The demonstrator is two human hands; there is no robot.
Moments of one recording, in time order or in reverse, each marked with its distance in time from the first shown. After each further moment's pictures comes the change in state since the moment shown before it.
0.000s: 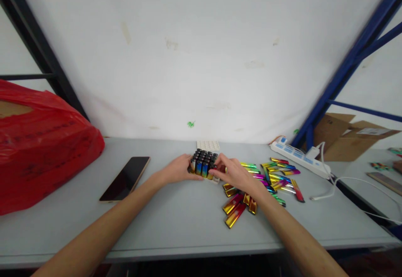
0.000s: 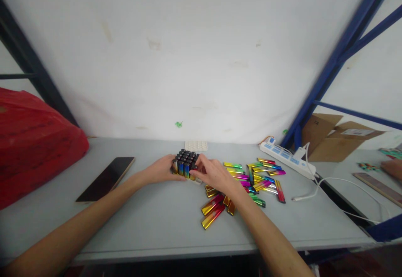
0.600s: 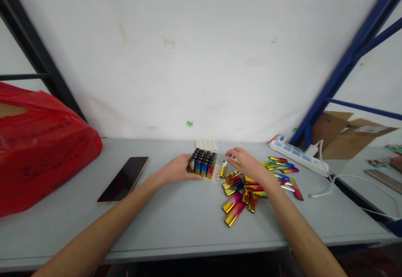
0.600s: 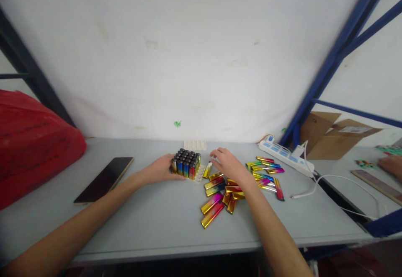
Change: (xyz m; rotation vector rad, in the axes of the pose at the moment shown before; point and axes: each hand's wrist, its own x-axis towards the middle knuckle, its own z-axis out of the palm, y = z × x) left_hand 0.000 -0.002 0.000 0.033 0.001 -0.033; right_hand -0.002 0.047 -0.036 -0.375 0.061 -0.016
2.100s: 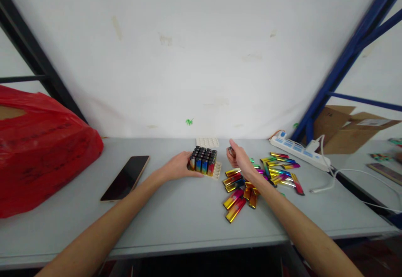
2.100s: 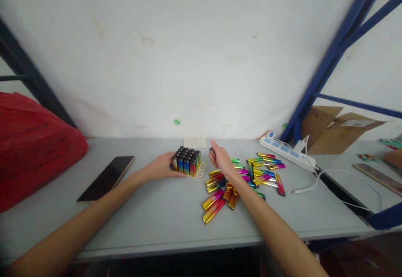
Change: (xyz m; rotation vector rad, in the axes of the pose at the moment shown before) left_hand 0.001 0.000 0.000 -0.026 0.004 -0.025; right_hand 0.015 -0.034 0.023 1.184 0.104 0.517
